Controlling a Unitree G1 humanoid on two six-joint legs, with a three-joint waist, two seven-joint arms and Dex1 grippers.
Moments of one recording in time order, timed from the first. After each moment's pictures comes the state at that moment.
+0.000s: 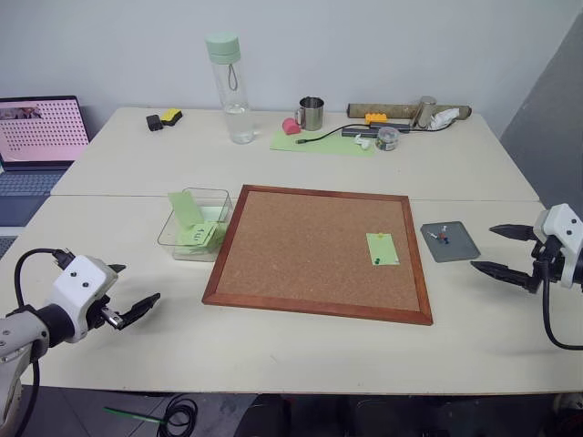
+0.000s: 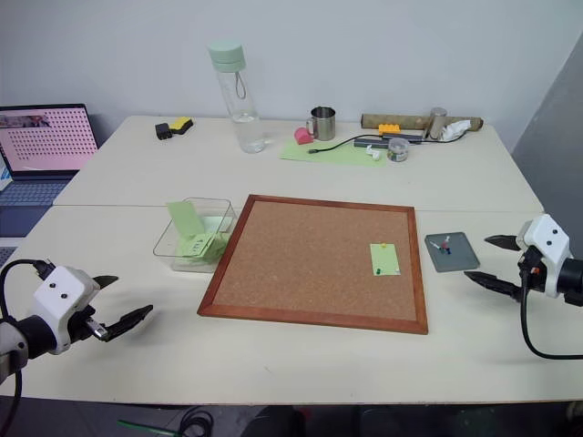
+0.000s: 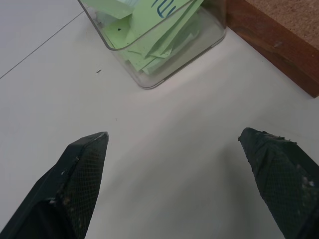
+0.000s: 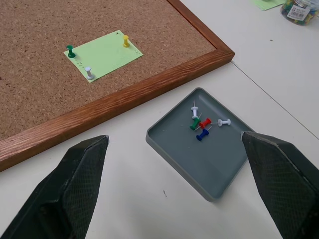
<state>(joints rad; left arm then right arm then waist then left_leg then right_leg) 0.25 0.89 0.46 -0.11 -0.26 0.25 -0.83 -0.19 -1.01 -0.25 0.20 0.35 0.16 1.17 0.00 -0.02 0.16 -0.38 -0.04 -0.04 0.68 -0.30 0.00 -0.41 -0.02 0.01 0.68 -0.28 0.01</state>
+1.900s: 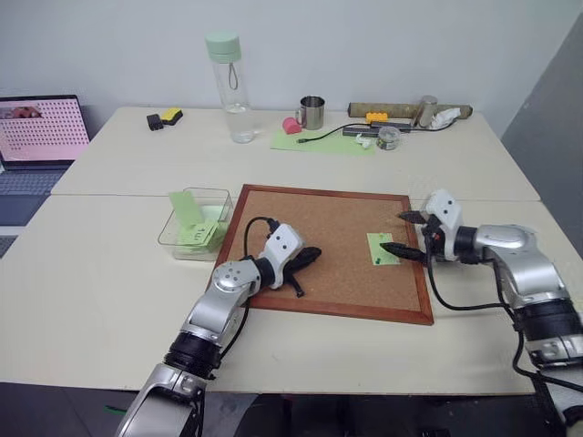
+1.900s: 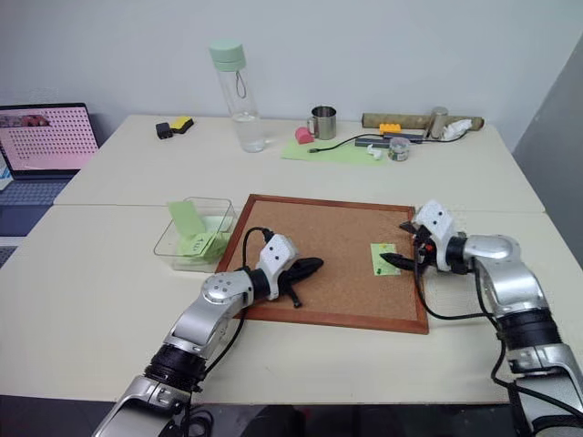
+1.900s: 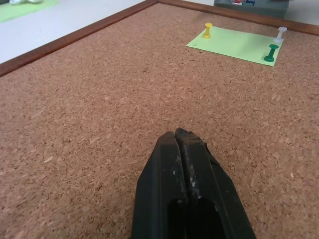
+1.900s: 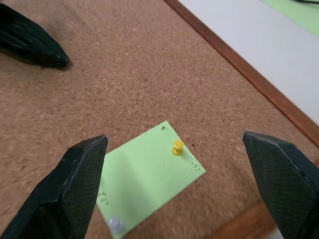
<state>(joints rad) -0.42 0.31 -0.25 0.22 -0.10 0.13 -0.70 -0.58 -0.64 0.10 0.33 0.18 0.25 0.99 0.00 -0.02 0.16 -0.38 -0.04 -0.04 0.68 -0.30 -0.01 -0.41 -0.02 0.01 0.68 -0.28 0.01</state>
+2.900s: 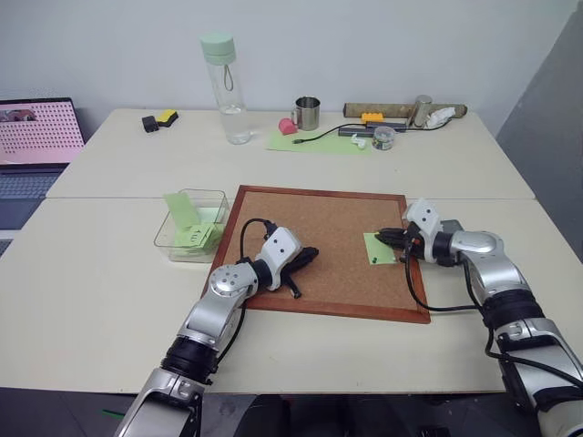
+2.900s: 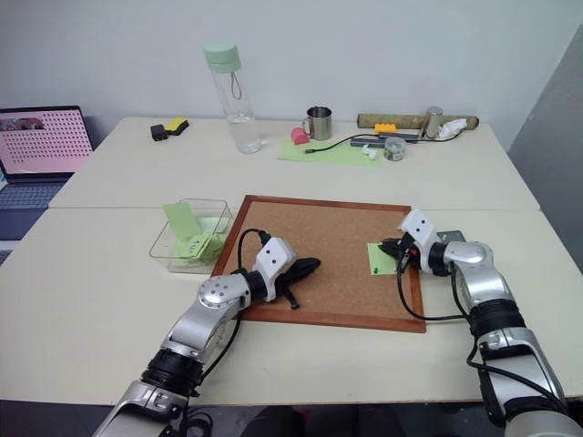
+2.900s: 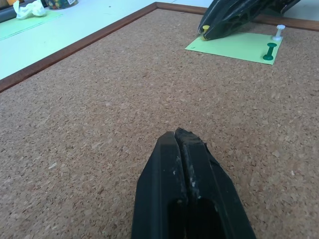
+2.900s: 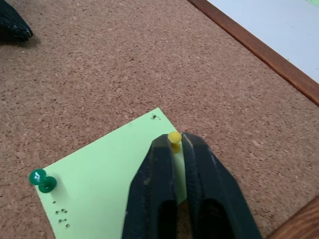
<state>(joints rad) -0.39 0.32 -0.24 0.20 -0.08 0.10 -0.69 -0.65 -0.53 0.11 0.63 0.10 0.02 0.99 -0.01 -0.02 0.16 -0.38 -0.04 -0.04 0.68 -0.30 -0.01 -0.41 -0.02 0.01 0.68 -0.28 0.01</state>
